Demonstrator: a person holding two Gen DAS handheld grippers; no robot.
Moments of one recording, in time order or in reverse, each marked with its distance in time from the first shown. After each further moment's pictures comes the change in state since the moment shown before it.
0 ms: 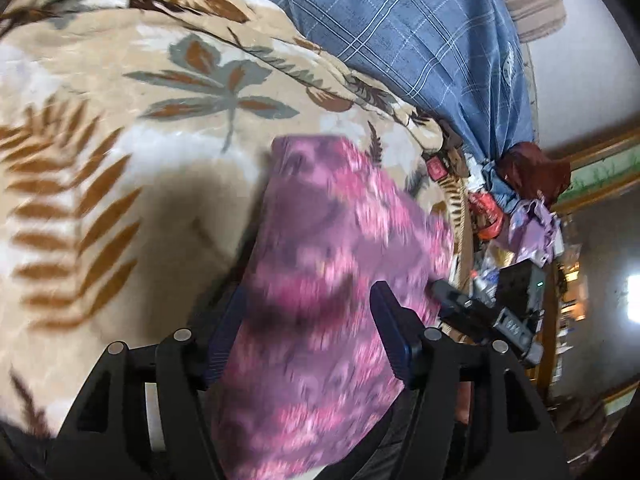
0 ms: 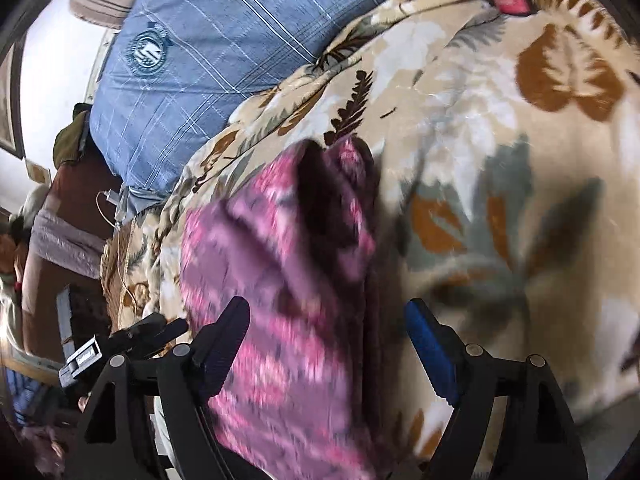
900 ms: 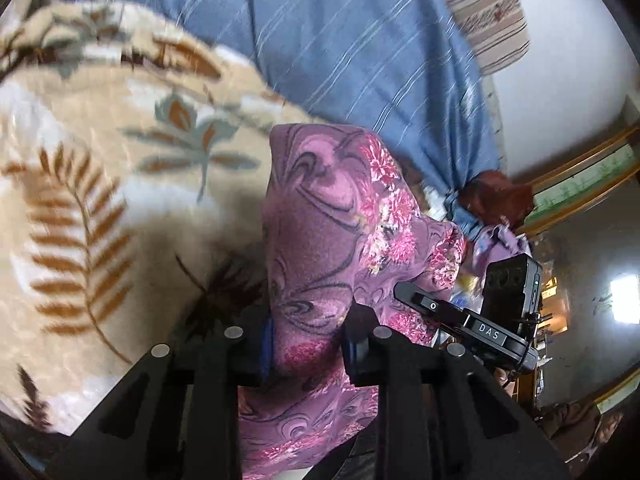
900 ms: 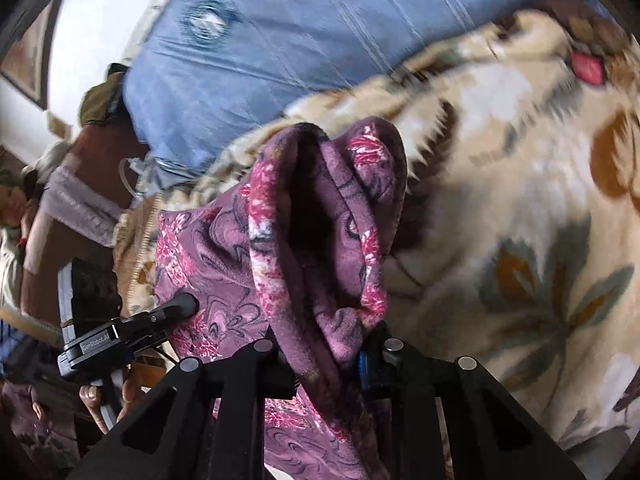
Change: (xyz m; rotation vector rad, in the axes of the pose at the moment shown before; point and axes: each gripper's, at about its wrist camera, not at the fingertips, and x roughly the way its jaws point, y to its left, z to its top) left arm -0.070 -0.021 -0.001 0.022 -0.165 -0.094; right arm -0.019 0.092 0.010 -0.204 -0.020 0.035
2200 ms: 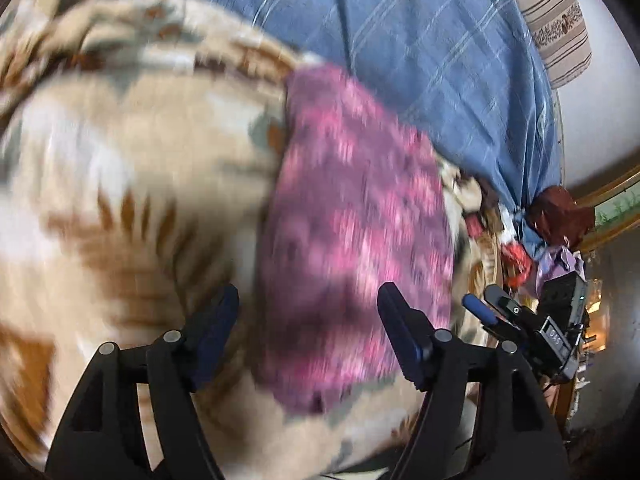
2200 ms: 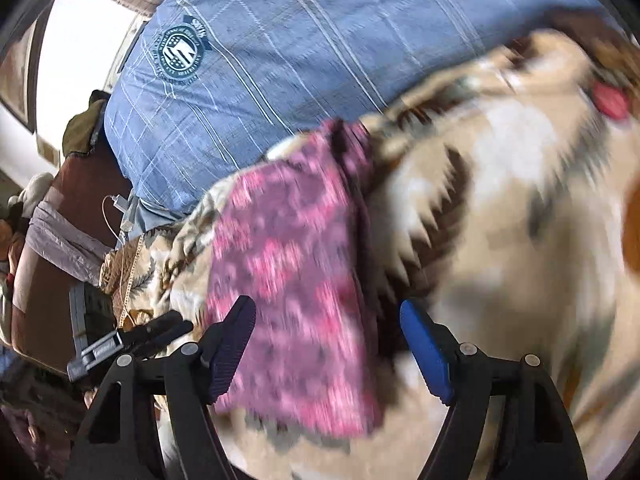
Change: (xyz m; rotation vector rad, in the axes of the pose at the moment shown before) left arm 0.040 0.076 0.030 -0.046 0.033 0.209; right arm 0.044 -0.044 0.026 0.096 -0.071 -0.035
